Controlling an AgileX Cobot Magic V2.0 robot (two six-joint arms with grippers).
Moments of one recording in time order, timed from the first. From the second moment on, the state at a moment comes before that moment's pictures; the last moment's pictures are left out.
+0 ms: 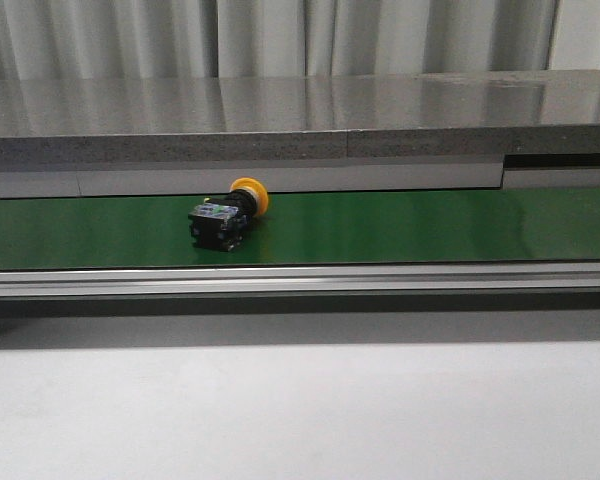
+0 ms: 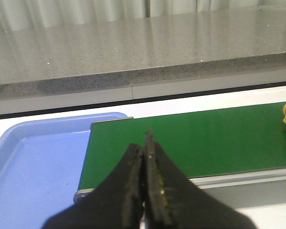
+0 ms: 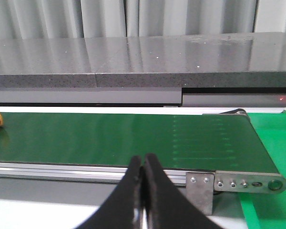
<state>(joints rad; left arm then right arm) -0.05 0.31 -0.21 -0.14 0.13 0.21 0.09 -0.01 0.01 0.06 0.09 0.03</state>
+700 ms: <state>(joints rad) -0.05 0.31 -0.21 -0.14 0.13 0.21 0.09 0.56 -0.54 0.11 0.56 0.03</state>
